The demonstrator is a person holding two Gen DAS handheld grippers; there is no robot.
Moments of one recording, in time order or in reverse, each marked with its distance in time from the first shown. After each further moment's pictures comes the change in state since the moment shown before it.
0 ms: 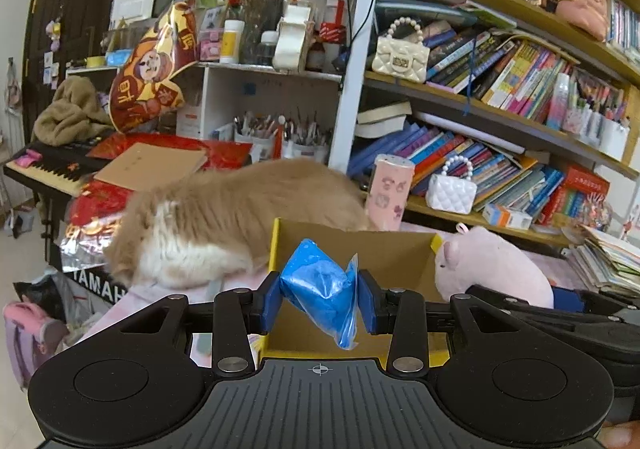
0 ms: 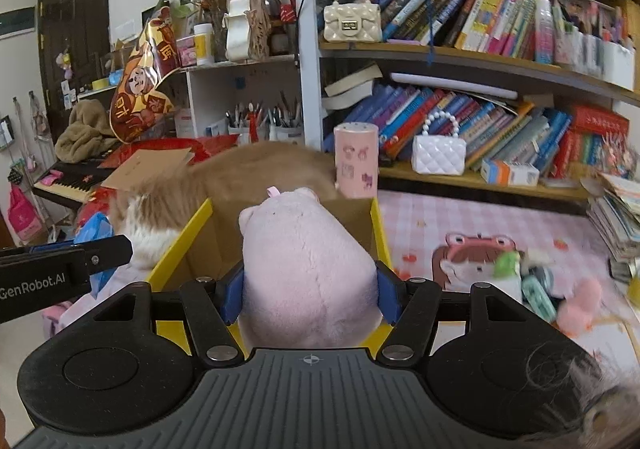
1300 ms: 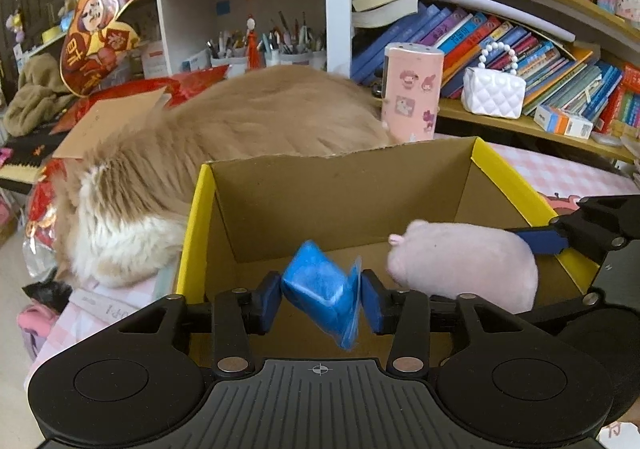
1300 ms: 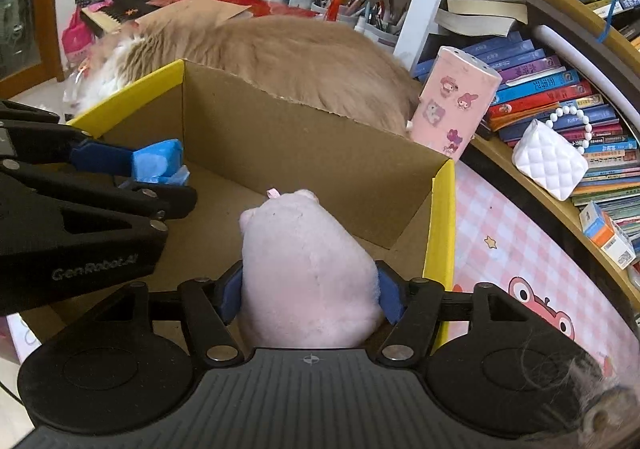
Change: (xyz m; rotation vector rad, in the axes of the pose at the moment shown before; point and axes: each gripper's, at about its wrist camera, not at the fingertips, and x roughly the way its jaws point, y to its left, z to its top) left arm 0.158 -0.042 -0.006 0.139 0.260 0.105; right arm 0.180 -0.023 0.001 -0.429 0.294 0.170
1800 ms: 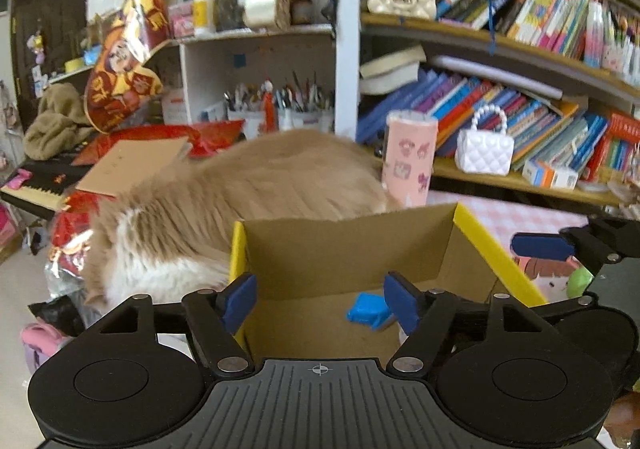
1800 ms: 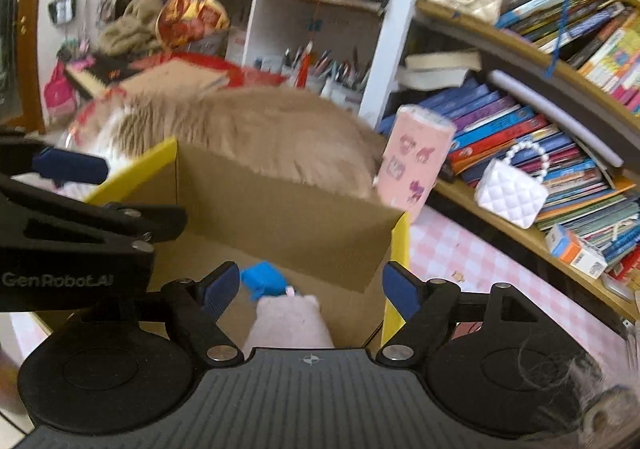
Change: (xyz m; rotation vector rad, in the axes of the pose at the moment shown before) left arm -0.065 0.011 0.008 -0.048 -0.158 0.005; right arm -0.055 0.004 0.006 0.070 -0.185 -0.086
